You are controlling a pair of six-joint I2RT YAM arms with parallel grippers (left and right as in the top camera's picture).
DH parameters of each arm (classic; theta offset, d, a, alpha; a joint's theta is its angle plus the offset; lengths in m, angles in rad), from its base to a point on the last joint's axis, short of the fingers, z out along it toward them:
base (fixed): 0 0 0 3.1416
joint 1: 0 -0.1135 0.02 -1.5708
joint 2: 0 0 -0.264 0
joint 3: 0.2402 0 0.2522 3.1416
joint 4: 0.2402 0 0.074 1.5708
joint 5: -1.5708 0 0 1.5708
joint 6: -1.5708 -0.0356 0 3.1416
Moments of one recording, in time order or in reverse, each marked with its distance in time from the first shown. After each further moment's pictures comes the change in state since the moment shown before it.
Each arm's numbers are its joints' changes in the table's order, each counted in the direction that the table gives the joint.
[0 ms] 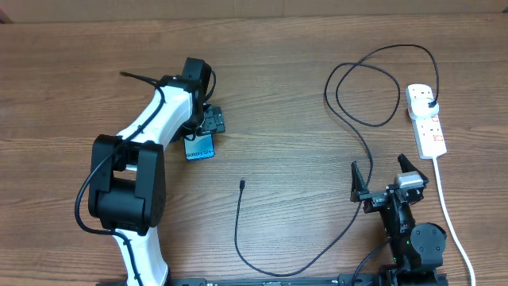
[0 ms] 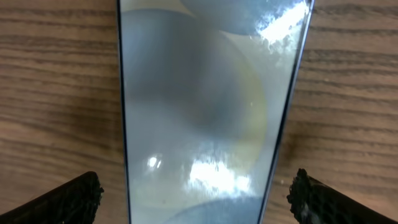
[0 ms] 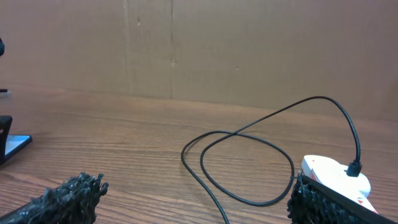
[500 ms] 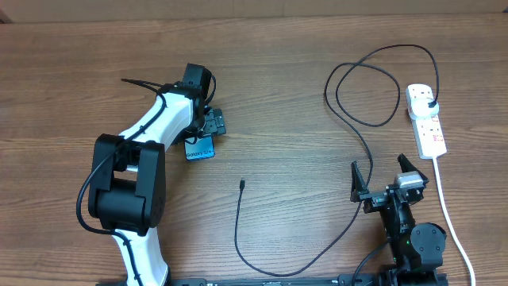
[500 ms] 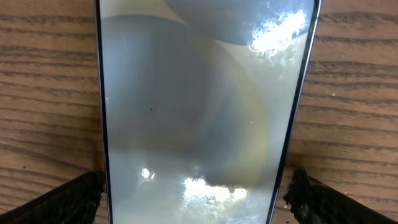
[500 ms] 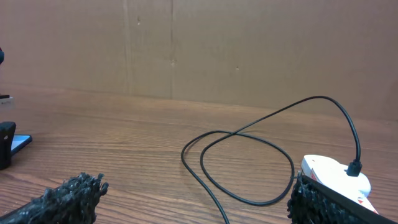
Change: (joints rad) left arm 0.000 0.000 -0.068 -0.110 -0.004 0.000; right arm 0.000 -0.001 0.000 0.001 0.000 0.000
